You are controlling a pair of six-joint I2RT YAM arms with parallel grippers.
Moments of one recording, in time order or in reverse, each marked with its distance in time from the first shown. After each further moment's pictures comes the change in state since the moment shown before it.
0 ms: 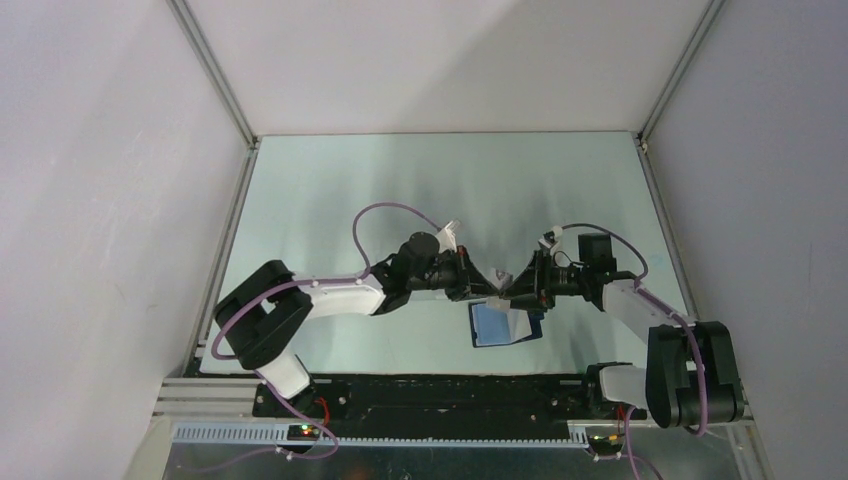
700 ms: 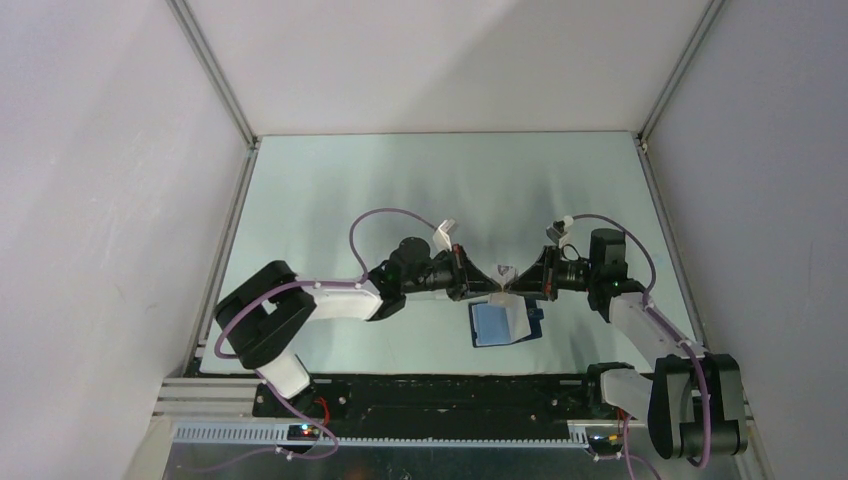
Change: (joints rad) left arm 0.002 0.005 -0.075 0.250 0.031 -0.112; right arm -0.023 -0.141 -0.042 0.194 -0.060 0.137
